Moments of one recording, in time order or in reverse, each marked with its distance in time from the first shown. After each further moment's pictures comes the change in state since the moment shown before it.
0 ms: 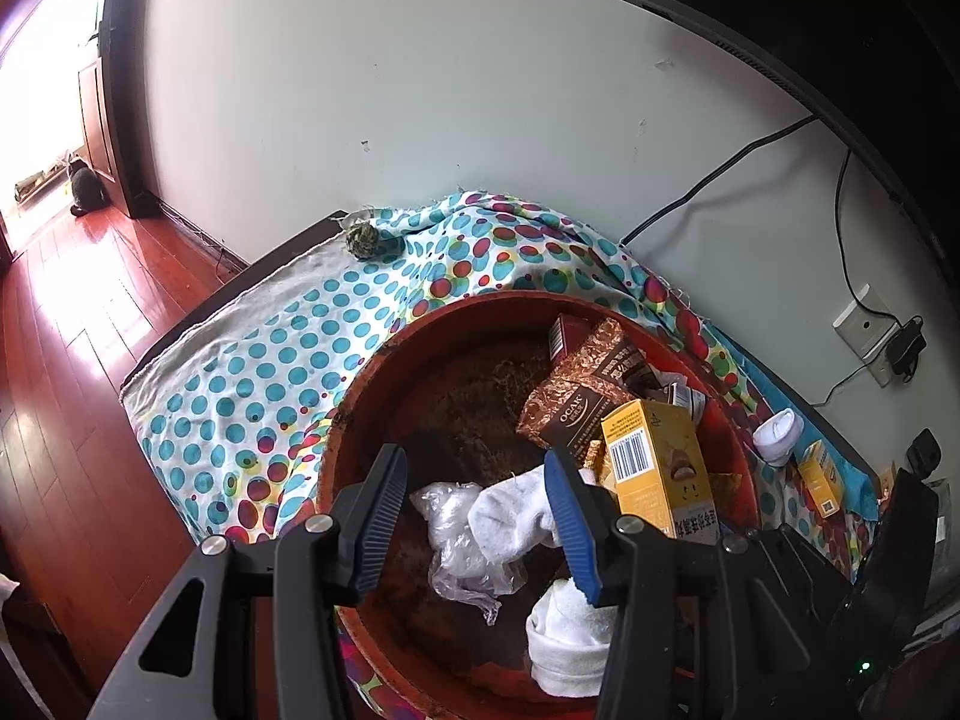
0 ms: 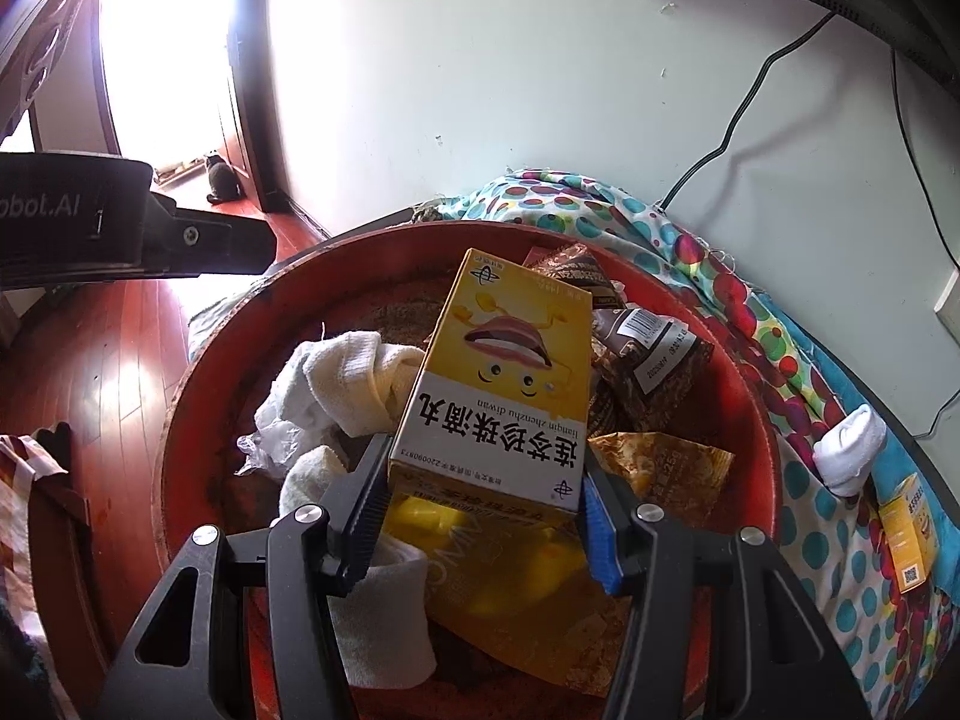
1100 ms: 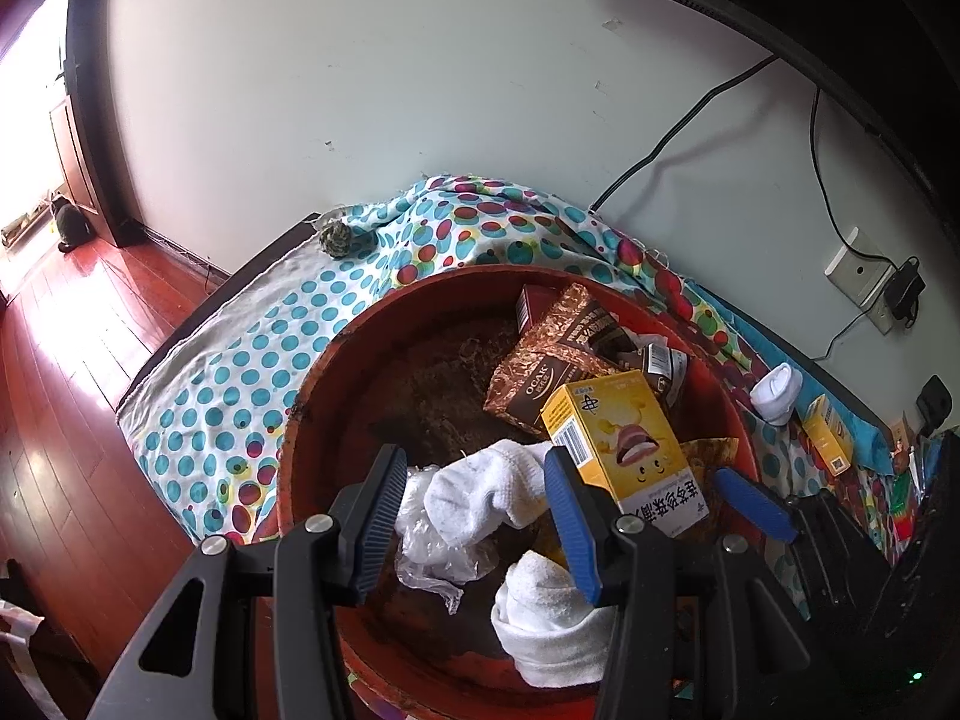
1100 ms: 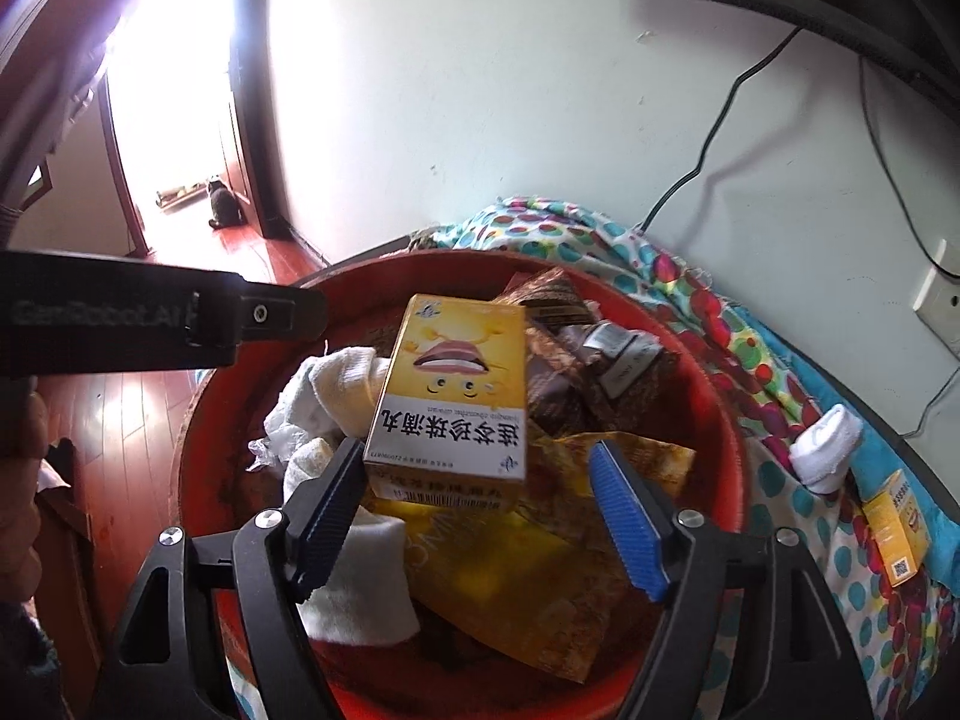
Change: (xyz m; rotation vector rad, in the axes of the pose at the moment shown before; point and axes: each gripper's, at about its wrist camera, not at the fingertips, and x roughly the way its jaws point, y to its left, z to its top) left arm 0.007 -0.030 -0.009 0.103 0.028 0.015; right arm -0.032 -0.019 -0.007 0.021 -0.079 0.001
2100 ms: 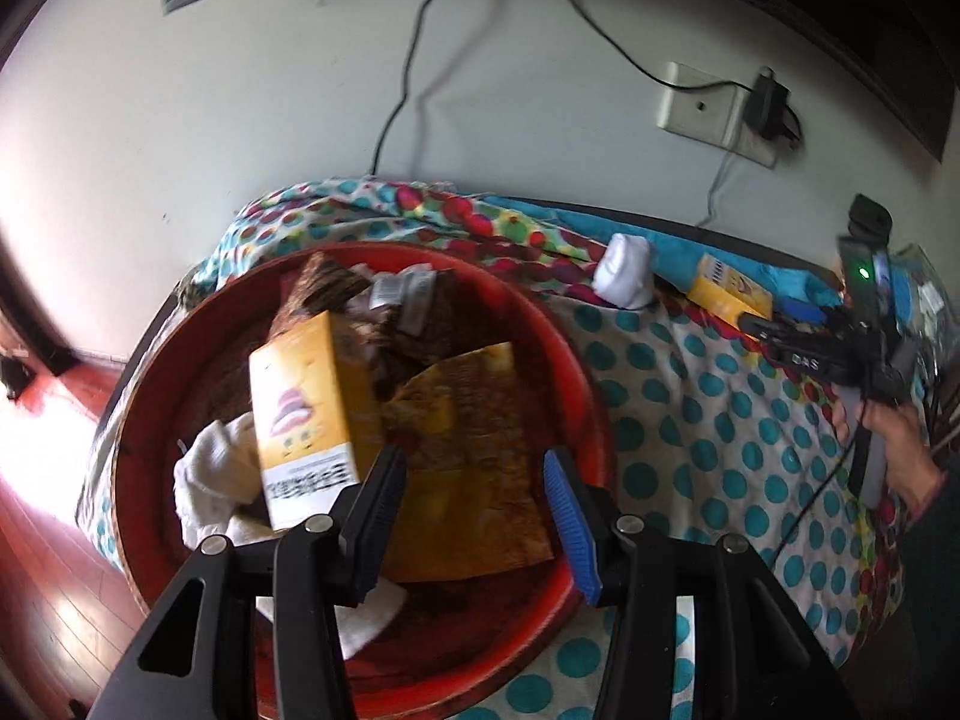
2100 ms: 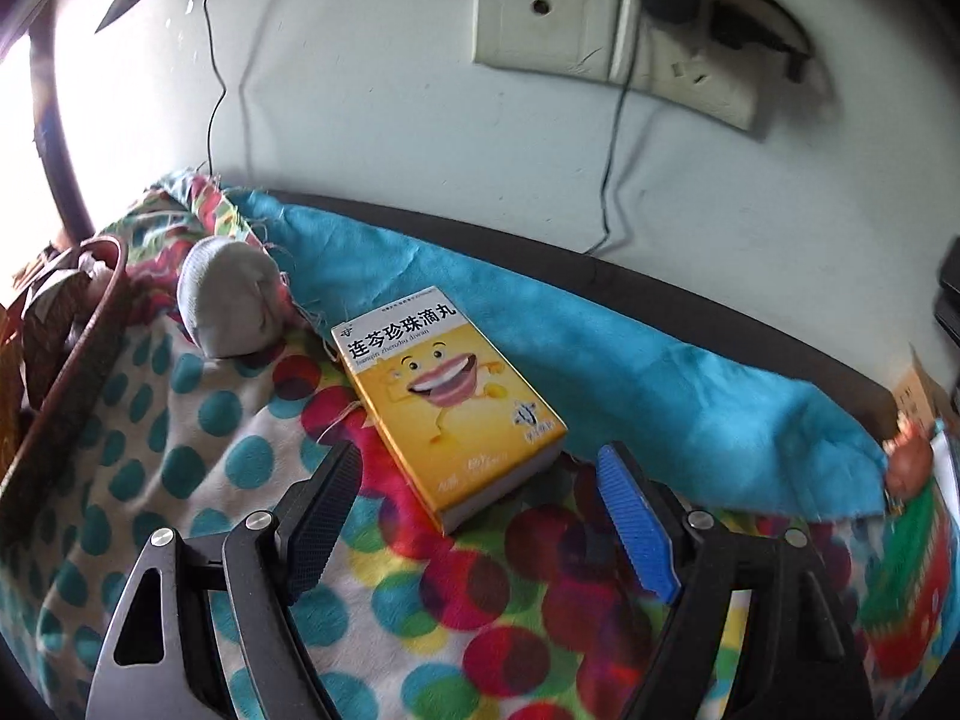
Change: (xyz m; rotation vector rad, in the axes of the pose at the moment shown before) left arm 0.008 -0.149 -0.049 0.377 0.021 -0.097; right arm -0.016 -0.315 -0.098 0.273 0.120 -0.289
